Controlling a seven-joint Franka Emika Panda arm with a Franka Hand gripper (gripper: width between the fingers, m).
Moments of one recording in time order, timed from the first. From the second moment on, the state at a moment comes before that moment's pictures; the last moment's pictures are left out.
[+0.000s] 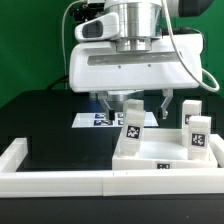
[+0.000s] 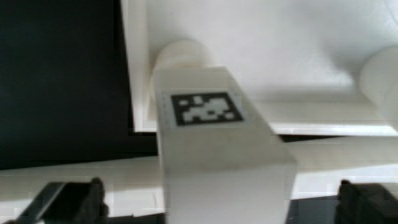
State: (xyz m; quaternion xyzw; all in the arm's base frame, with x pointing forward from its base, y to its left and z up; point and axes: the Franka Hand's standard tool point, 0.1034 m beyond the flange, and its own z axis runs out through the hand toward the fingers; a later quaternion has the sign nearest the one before) arm 0.589 -0.002 0.089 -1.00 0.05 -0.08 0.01
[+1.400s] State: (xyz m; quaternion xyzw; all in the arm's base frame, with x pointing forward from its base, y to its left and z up) arm 0.587 -0.004 0.087 -0.99 0.11 -0.01 0.03
